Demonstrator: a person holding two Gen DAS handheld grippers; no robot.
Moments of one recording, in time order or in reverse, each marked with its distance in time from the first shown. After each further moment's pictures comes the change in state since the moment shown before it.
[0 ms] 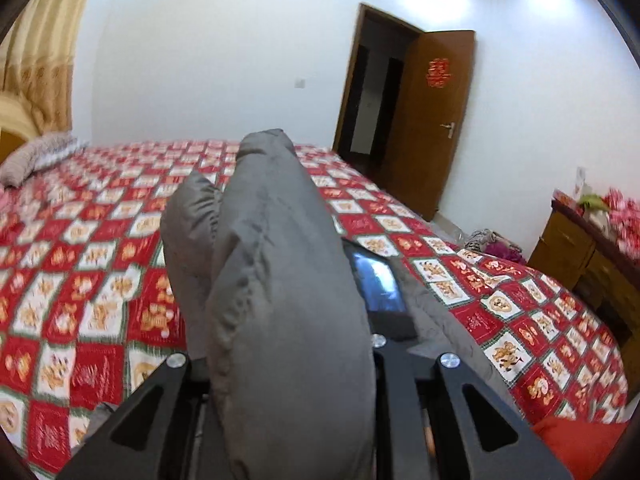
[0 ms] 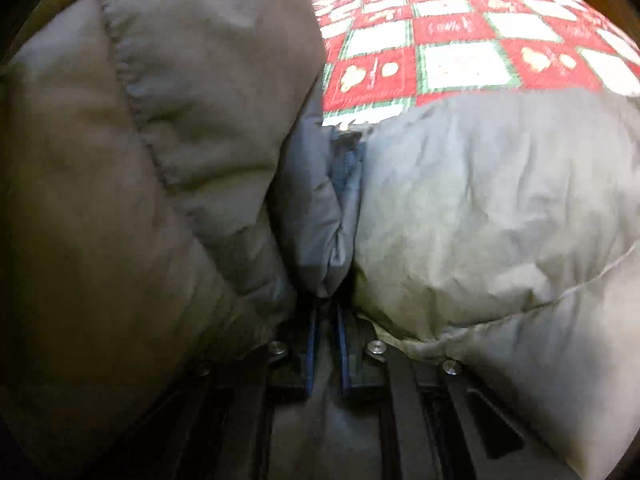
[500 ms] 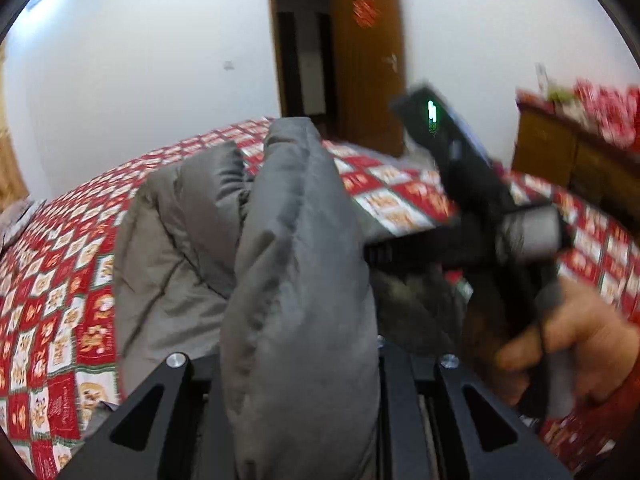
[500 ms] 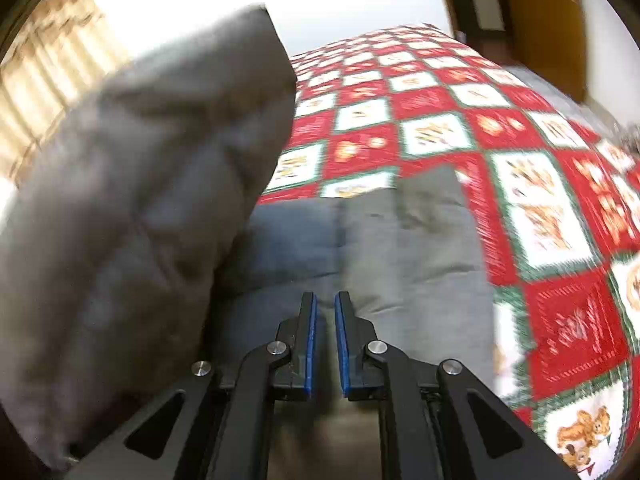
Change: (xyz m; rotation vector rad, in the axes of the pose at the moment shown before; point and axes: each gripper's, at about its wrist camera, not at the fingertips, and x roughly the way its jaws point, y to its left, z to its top) left arm 0.062 -0.105 -0.048 0.317 0.150 -0.029; right arm -0.136 -0.118 -0.033 0.101 -0.240 -0.153
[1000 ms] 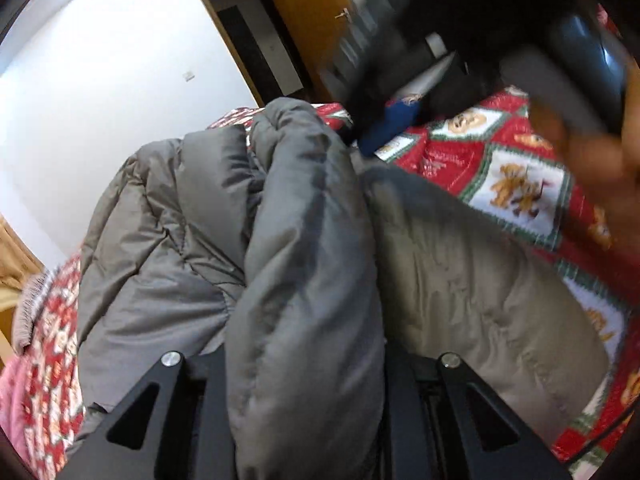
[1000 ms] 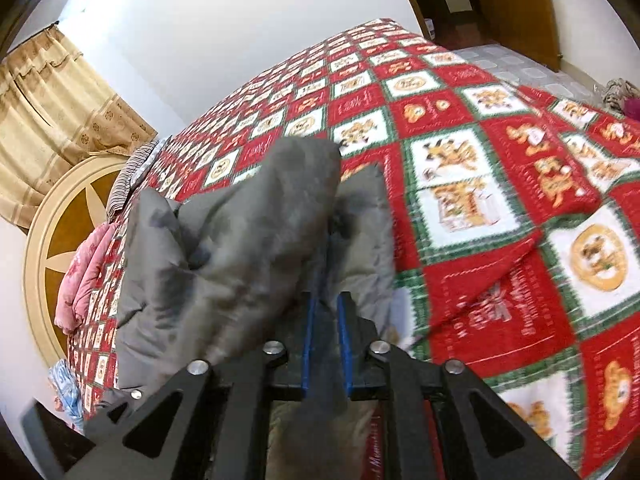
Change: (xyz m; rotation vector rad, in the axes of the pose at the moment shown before) left arm 0.043 -0.053 -0.036 0.285 0.066 0.126; right arm -0.046 -0.059 0.001 0.069 -0.031 0.005
